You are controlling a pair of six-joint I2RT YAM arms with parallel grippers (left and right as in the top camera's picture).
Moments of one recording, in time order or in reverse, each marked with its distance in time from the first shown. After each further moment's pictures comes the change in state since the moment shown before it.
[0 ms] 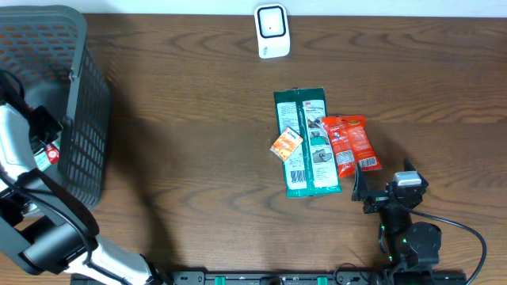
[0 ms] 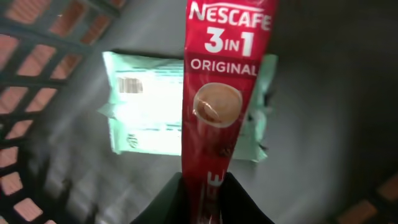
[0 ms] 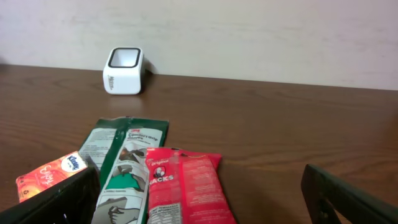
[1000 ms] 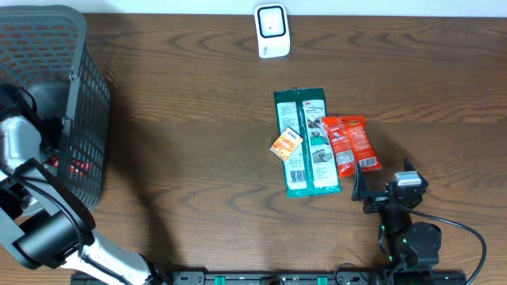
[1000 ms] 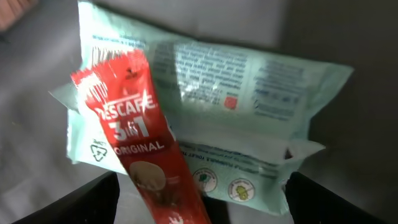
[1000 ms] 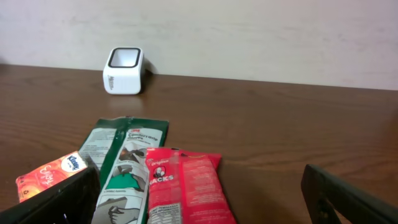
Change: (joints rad) left arm 0.019 0.043 -0.169 0.208 -0.008 -0.193; right arm 0.000 0.000 0.000 0.000 0.000 0.000
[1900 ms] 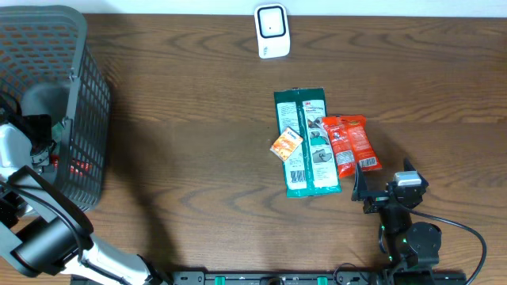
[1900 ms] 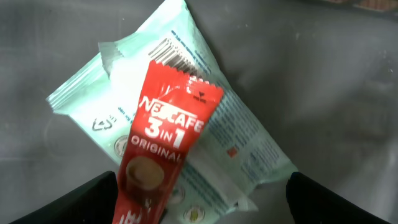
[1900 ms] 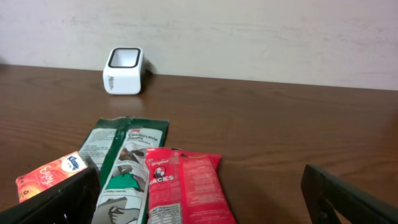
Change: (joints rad) left arm 0.060 -0.028 -0.008 0.079 0.100 -0.673; right arm 0.000 0.000 0.000 0.000 0.000 0.000
